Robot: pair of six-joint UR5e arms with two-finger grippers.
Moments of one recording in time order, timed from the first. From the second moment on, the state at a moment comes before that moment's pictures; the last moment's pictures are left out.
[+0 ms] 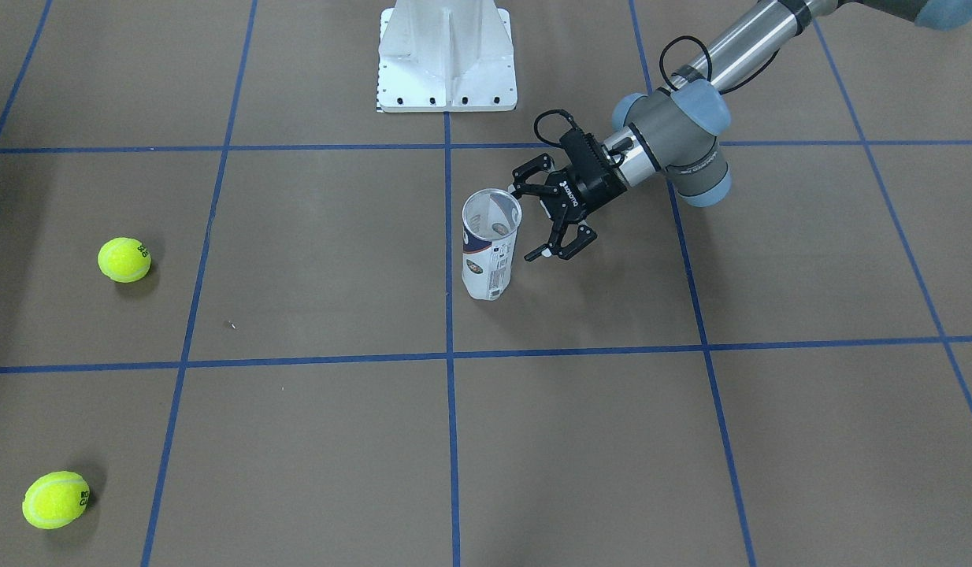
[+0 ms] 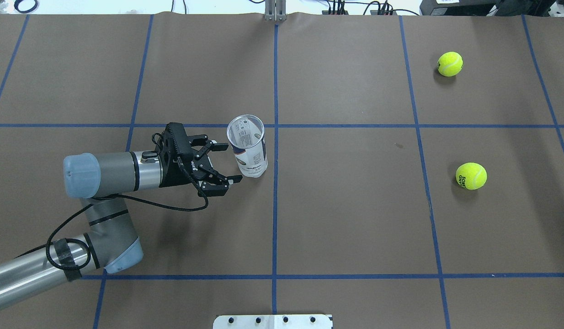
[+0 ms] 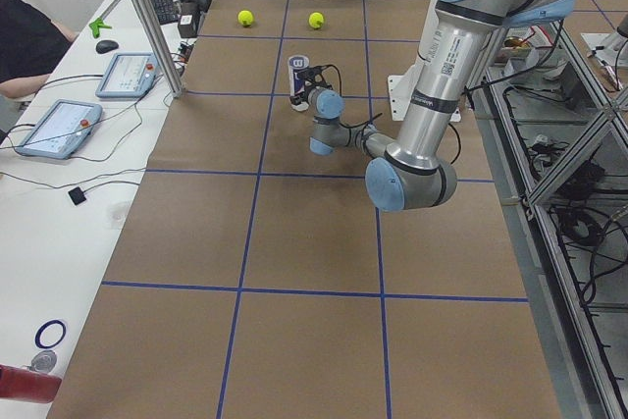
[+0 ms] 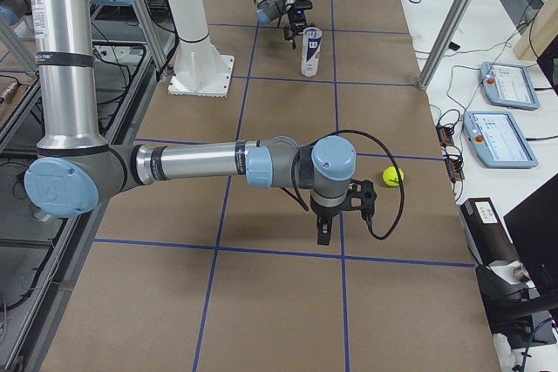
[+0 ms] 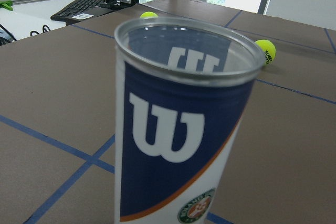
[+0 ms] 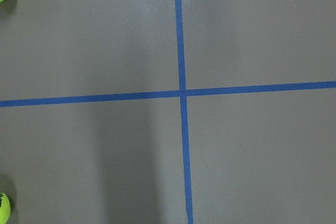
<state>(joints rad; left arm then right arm) -0.52 -2.02 -1.37 -3.11 -1.77 -0.42 1.60 -1.55 1.69 -1.65 2.38 0.07</state>
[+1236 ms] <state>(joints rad) -0.52 -2.07 -1.30 -3.11 -1.77 -0.42 1.45 -1.53 1.81 -1.57 2.41 0.13</state>
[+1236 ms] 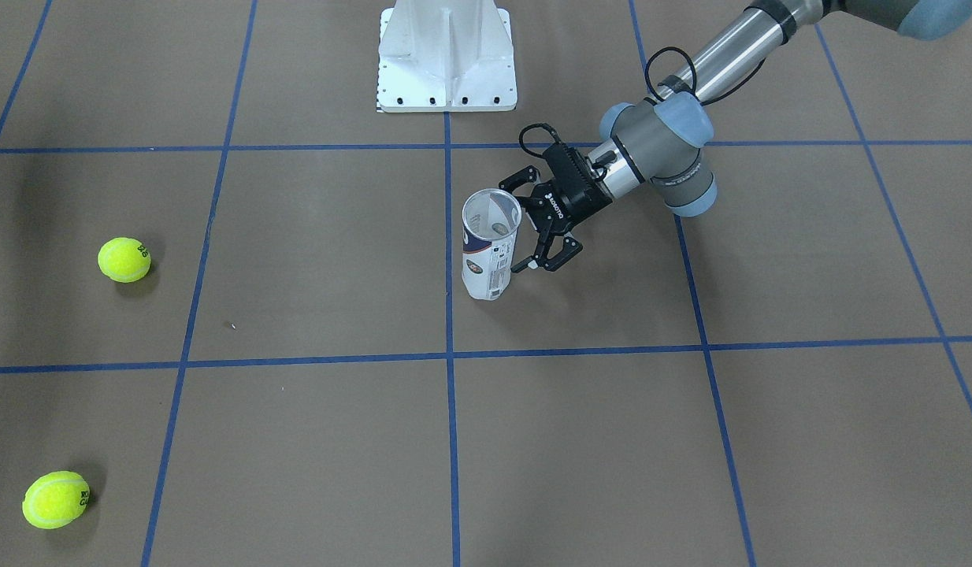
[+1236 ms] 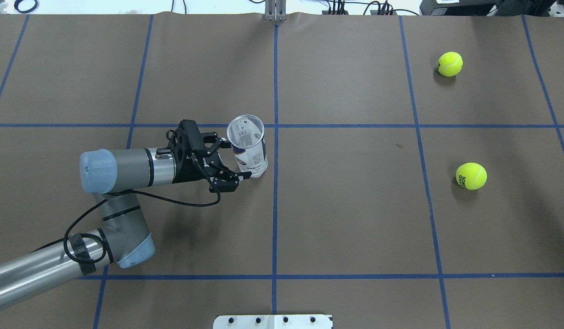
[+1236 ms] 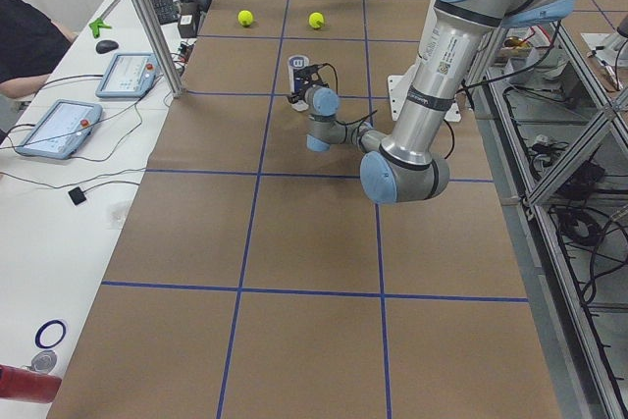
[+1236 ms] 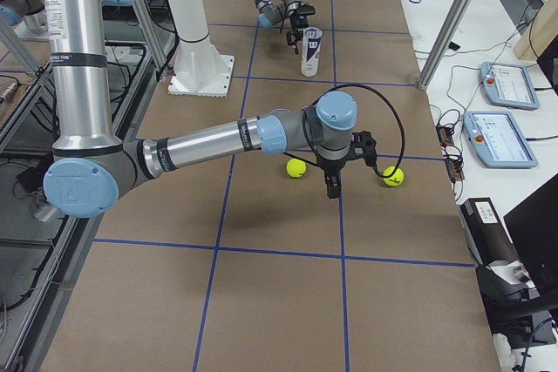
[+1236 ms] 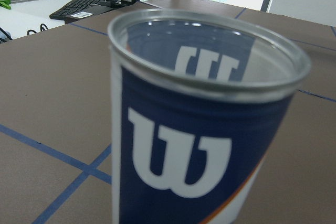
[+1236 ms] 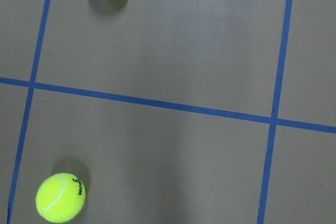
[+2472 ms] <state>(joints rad) -0.52 -2.11 -1.24 -3.11 -1.76 -0.42 1.32 -1.51 1.81 -1.44 2.37 0.22</state>
